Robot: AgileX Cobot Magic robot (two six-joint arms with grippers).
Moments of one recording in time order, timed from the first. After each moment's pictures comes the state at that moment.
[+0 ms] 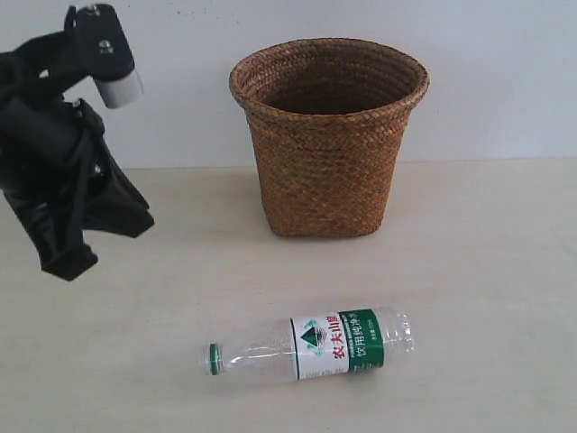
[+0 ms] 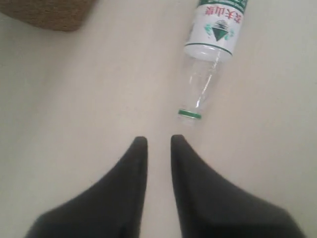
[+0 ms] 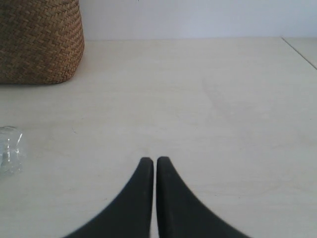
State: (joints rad) left arm -0.49 1.34 -1.14 -0.23 0.93 0.82; right arm 0.00 0.01 0.00 0.04 0.38 -0.02
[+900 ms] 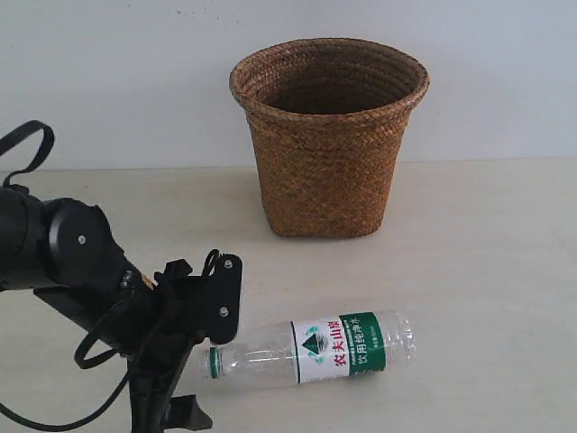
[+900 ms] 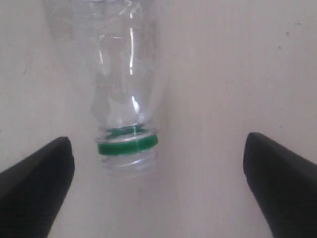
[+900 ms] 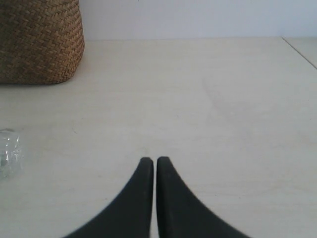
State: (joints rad) left arm -0.57 1.77 -0.85 -0.45 0.44 1.40; right arm 0.00 0.01 0.00 0.04 0.38 -0.02
